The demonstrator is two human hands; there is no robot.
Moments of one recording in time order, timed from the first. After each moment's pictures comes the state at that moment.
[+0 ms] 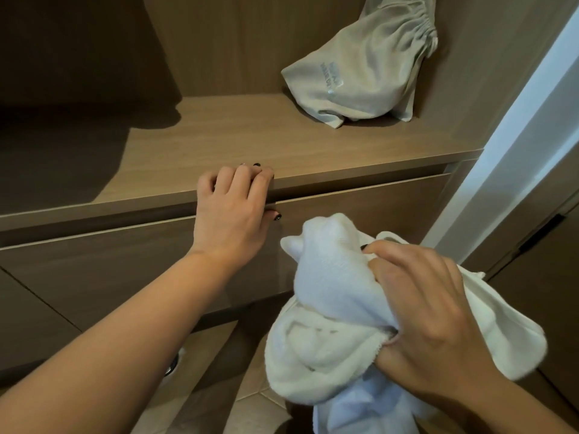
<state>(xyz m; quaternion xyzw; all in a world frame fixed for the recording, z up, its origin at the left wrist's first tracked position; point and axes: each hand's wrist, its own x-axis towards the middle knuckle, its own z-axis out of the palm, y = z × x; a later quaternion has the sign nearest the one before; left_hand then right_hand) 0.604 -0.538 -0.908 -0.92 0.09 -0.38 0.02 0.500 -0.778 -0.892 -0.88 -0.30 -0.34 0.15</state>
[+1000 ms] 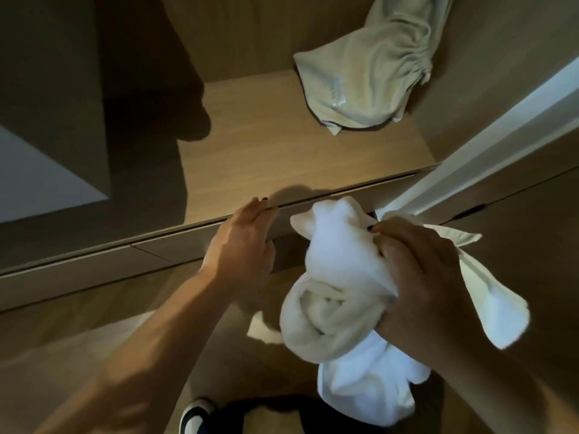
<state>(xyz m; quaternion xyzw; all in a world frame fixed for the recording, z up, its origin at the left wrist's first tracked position) 0.520 -0.528 -0.696 -0.96 0.04 0.07 -0.27 0.488 -0.767 -0.623 -0.94 -0.27 -0.13 0.17</state>
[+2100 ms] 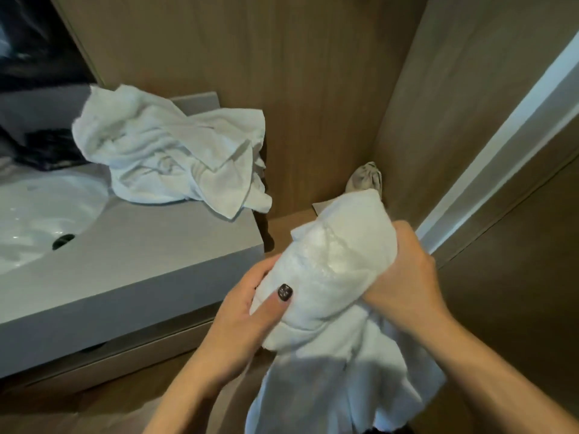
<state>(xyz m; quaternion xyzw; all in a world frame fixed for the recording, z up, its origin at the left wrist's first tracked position) 0.342 -0.402 -0.239 -0.75 0.02 0.06 -0.66 0.397 -0.622 -0.226 -0.92 -0.01 -0.07 0.38</state>
